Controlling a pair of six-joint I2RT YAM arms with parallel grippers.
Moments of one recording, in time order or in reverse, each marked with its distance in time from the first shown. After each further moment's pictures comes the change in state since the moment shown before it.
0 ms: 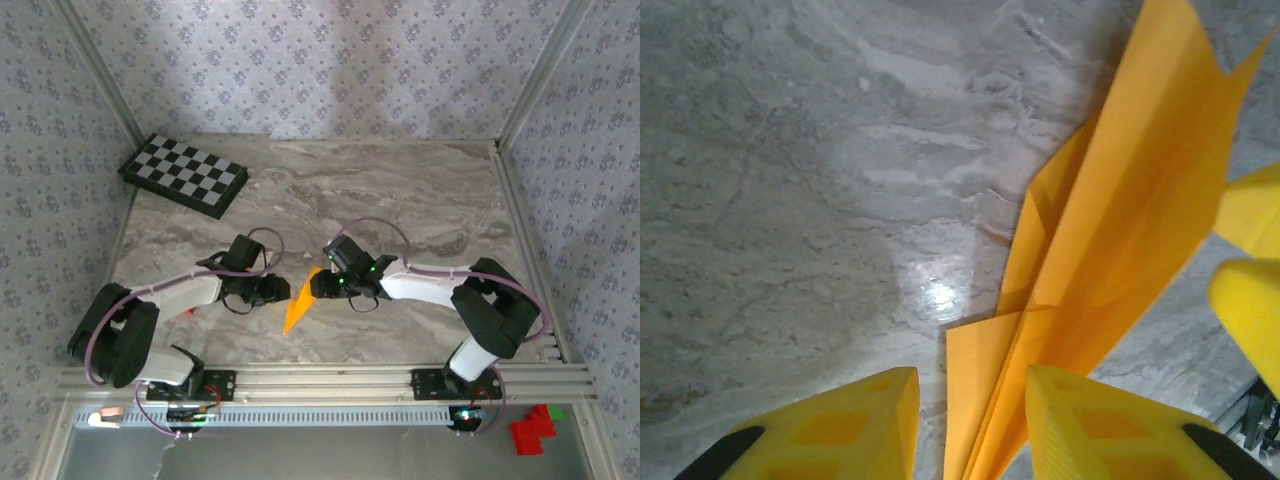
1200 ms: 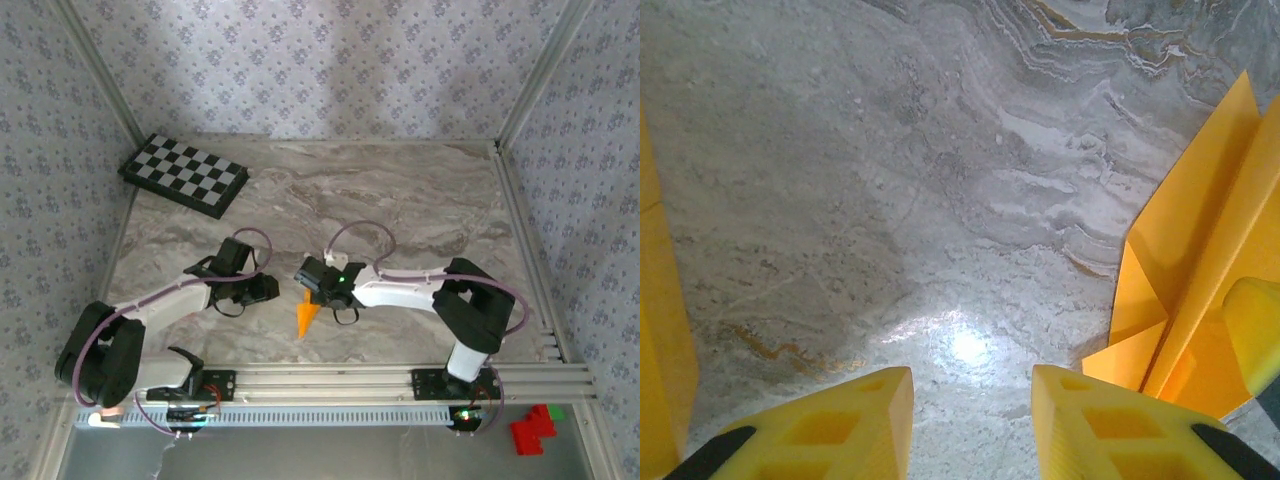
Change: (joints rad) left arm 0.048 -0.122 -0.061 -0.015 -0.121 -0.002; right arm 0.185 0.098 0.163 -0.319 0.454 0.330
